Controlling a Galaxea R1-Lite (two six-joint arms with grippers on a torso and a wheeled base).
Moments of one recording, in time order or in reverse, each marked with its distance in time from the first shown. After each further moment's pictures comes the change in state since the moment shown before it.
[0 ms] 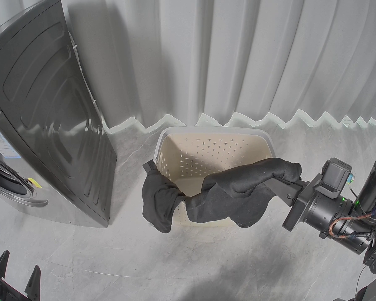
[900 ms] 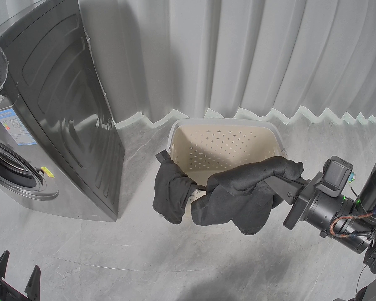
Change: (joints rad) left arm 0.000 0.000 0.000 0.000 -0.001 -0.003; right arm 0.001 -0.002 -0.002 -0.013 0.003 0.002
